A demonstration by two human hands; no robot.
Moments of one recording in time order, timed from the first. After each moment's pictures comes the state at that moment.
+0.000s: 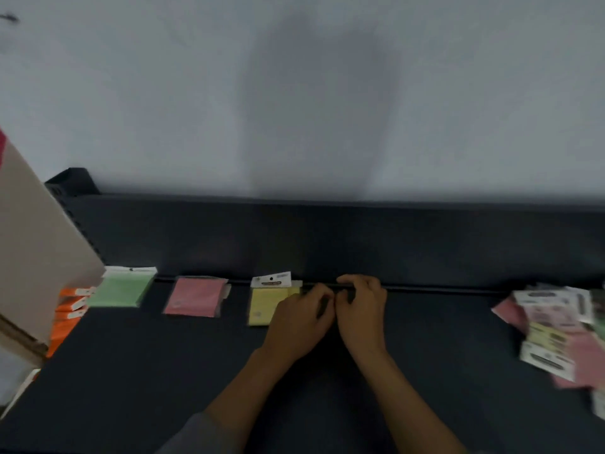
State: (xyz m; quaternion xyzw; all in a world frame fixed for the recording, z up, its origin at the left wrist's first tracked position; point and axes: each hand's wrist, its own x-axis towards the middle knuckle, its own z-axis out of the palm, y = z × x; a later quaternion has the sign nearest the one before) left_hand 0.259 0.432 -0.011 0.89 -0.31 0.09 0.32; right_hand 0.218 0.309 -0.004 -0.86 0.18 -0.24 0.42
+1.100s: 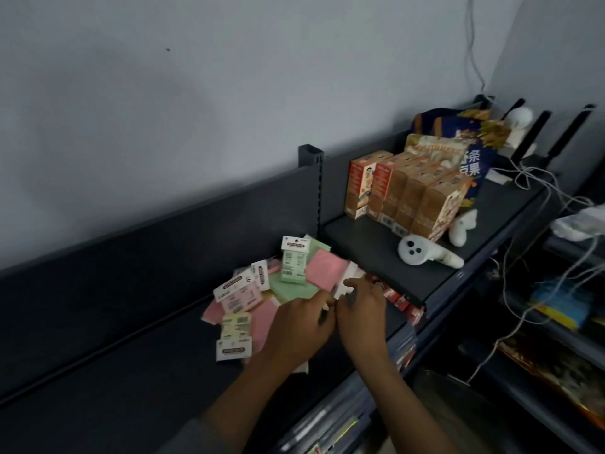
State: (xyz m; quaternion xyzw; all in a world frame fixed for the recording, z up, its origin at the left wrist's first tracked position) left_hand 0.043 -0.027 -0.002 0.73 -0.60 -0.01 0.32; right_hand -0.062 -0.107 -0.004 -0.75 0.49 -0.33 0.31
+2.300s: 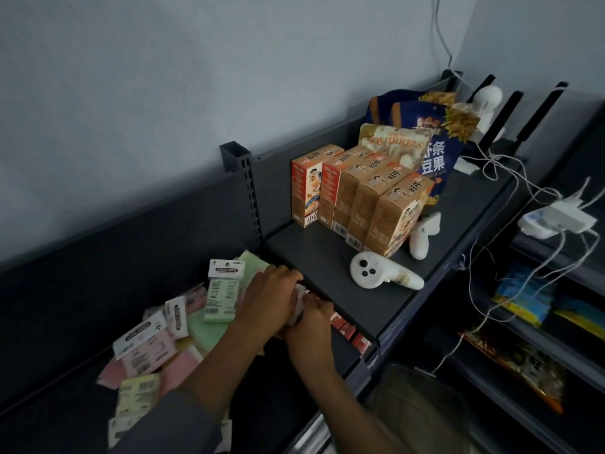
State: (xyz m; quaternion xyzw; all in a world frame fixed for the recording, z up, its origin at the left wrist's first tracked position) left_hand 0.071 -0.199 -0.017 0.77 -0.62 -0.02 0.15; right_hand -0.043 -0.198 -0.051 -0.75 0.46 -0.27 0.38
